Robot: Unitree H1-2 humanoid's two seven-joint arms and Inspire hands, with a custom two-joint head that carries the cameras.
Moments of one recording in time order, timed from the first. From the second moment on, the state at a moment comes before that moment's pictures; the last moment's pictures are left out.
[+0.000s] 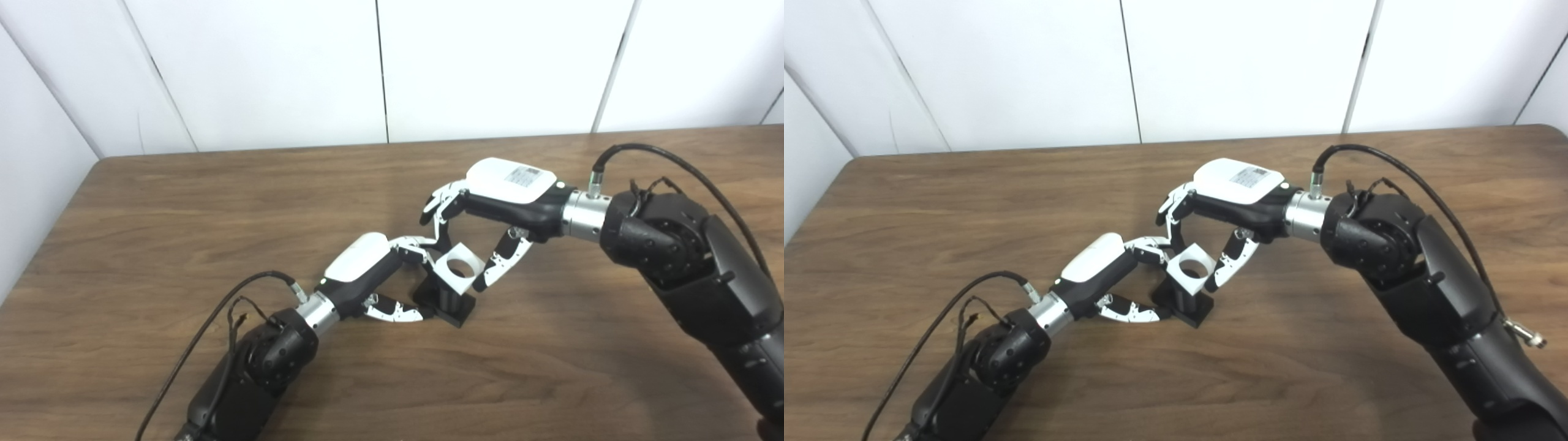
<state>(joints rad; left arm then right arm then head) -0.33 0.28 -0.44 0.20 0.49 -0.32 -0.16 -0.60 -0.48 0.39 -0.16 -0.48 -0.17 0.67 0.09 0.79</state>
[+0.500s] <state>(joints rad) -0.33 0.27 -0.44 0.20 0.49 -0.32 -0.16 -0.59 -0.47 0.40 -0.13 -0.48 -0.19 0.67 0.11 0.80</state>
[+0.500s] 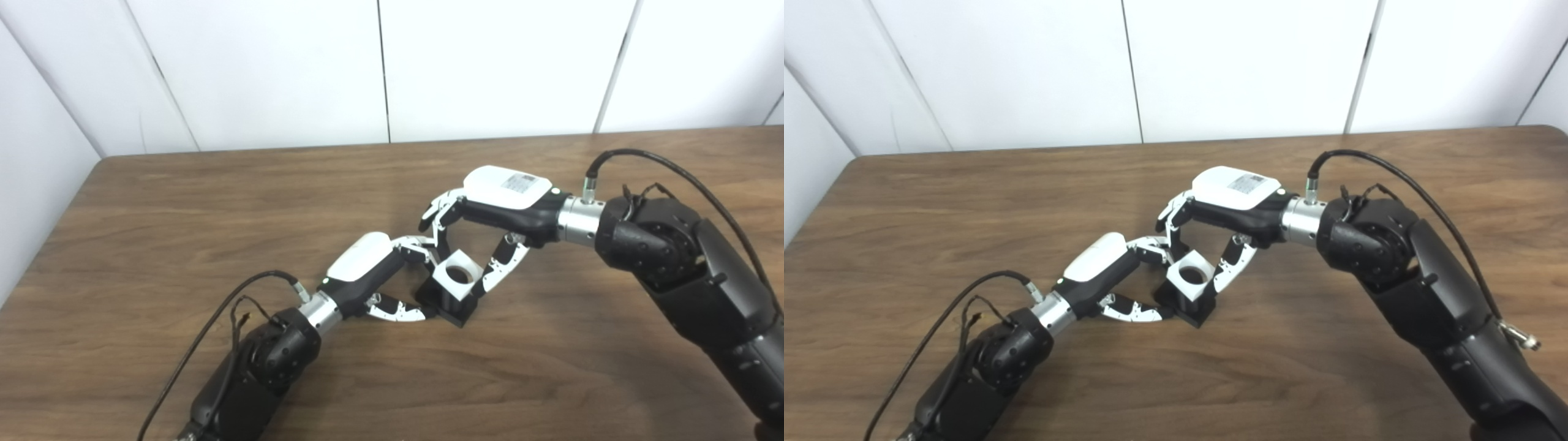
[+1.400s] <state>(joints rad) -0.32 0.27 -0.44 0.18 0.50 -0.28 -0.16 -0.55 -0.46 0.41 -0.09 -0.50 -0.20 0.66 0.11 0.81</state>
